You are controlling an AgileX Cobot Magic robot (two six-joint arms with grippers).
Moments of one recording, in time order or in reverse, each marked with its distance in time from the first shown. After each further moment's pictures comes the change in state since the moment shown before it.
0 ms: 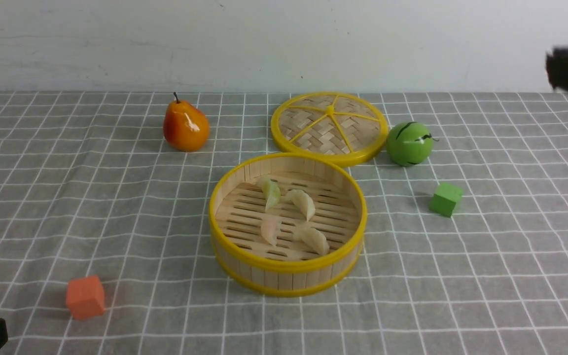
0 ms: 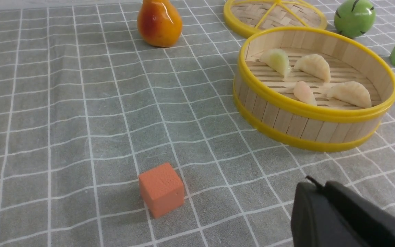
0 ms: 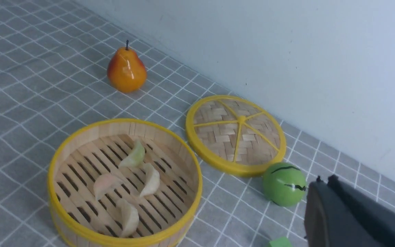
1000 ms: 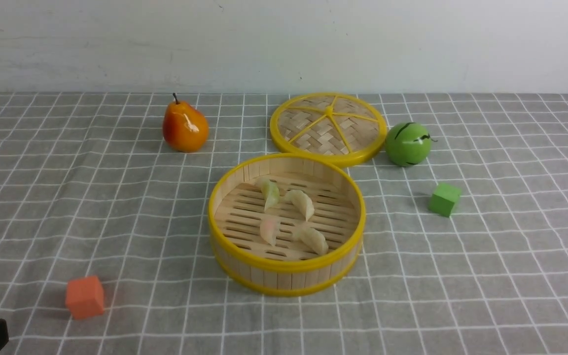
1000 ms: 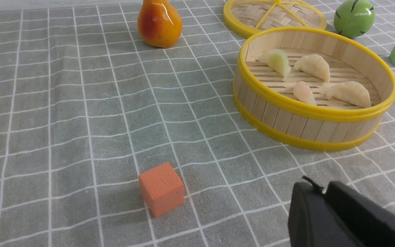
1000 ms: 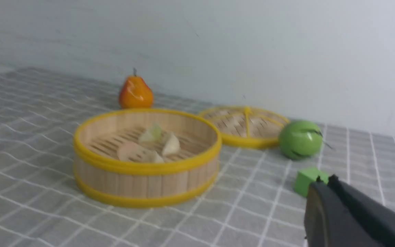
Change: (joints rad) right arm -0.127 -0.813 0.874 0.175 -0.284 0.012; left arm 0.000 0.000 0.000 0.002 0.003 0.000
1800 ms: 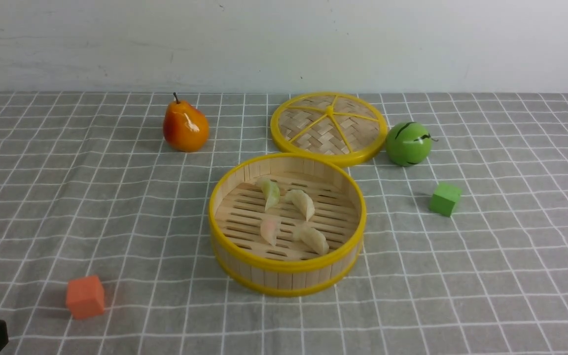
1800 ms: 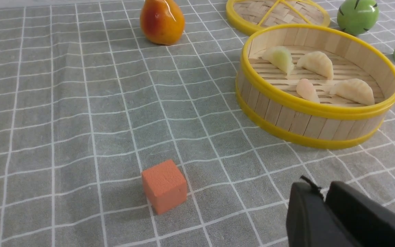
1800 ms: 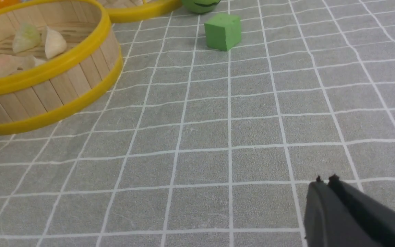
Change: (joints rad) right arm -0.268 0.000 -0.010 0.023 0.348 0.167; left arm 0.000 0.000 0.000 0.001 0.008 0.000
